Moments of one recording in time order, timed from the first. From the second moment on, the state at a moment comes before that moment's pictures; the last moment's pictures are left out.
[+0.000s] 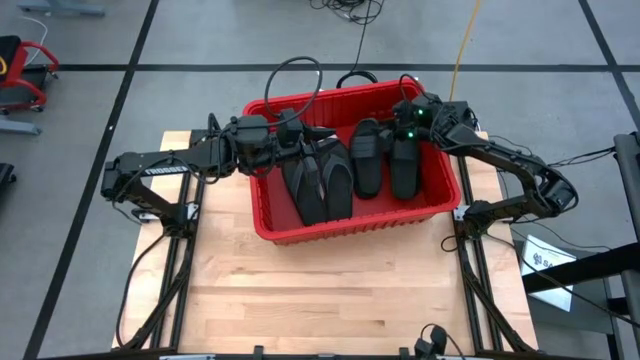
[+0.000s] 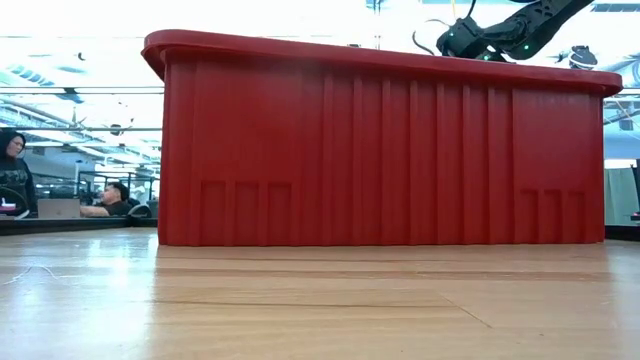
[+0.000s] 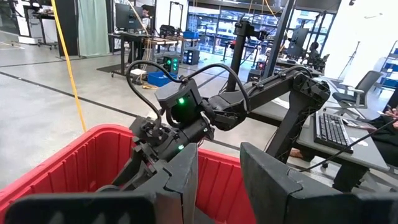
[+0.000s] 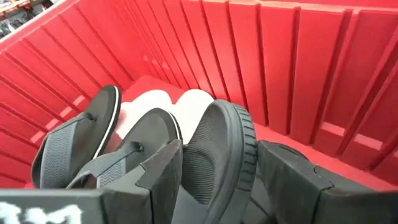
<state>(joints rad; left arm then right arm) 0.12 1.47 1.49 -0.04 -0.18 -0.16 -0.83 1.30 0.87 -0.06 -0.26 0.16</state>
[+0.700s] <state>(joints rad) 0.12 1.47 1.49 -0.04 -0.18 -0.16 -0.80 1.20 0.87 -0.03 -0.39 -0.01</state>
